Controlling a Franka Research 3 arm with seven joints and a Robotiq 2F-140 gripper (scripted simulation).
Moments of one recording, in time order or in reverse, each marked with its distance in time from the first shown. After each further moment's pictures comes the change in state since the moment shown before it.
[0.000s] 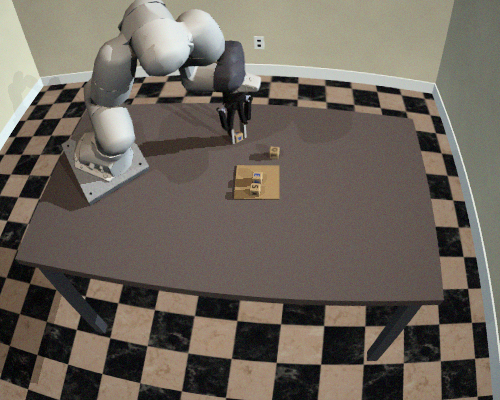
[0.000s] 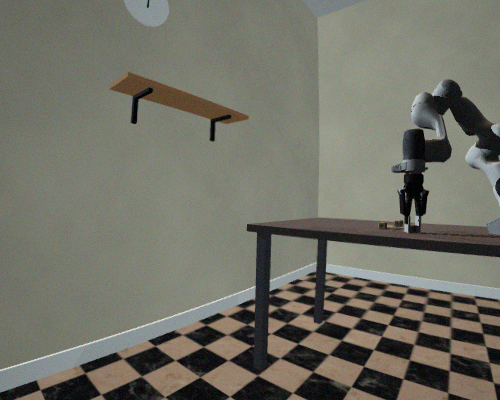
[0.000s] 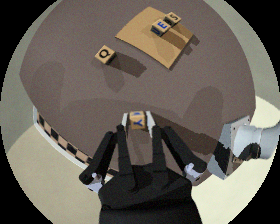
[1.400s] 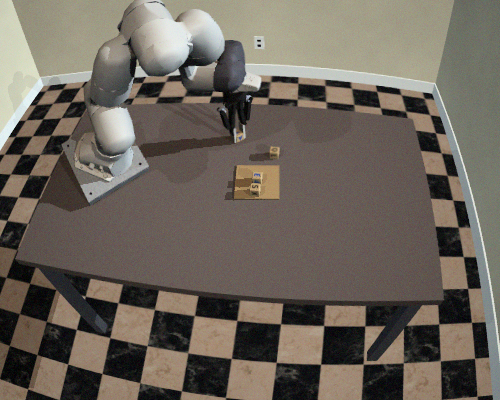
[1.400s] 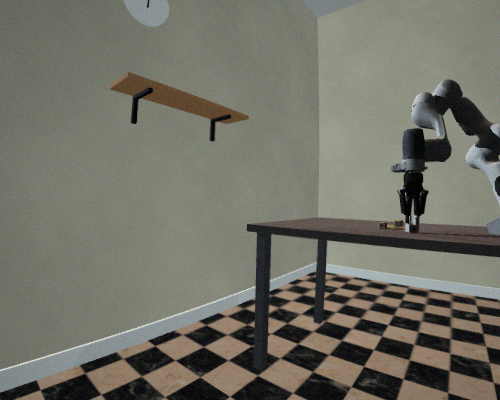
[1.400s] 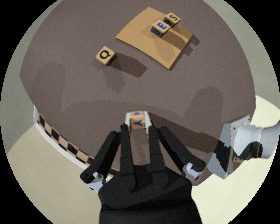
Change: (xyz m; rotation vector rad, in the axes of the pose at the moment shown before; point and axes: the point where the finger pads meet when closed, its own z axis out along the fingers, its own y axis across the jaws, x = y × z) arm 0.001 -0.001 -0.002 0.002 0.000 0.006
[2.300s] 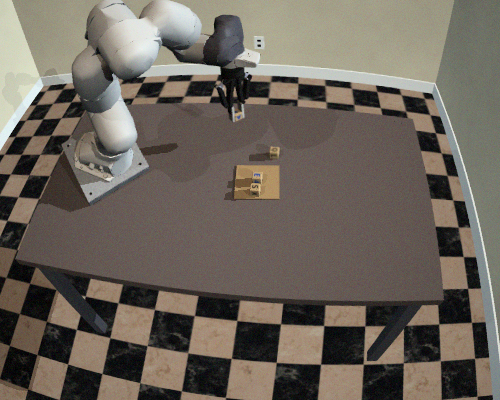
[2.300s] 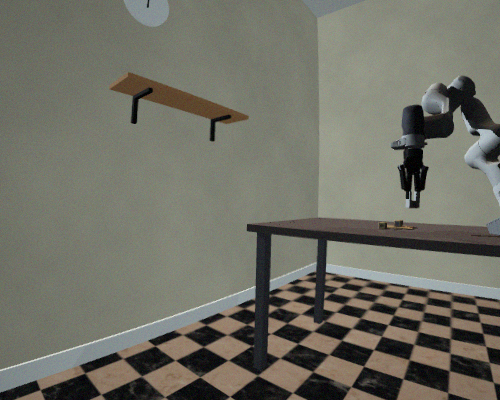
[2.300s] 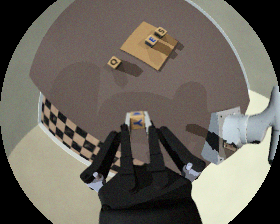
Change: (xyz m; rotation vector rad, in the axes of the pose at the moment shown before) arm -0.001 -0.002 -0.097 0.006 -0.002 0.022
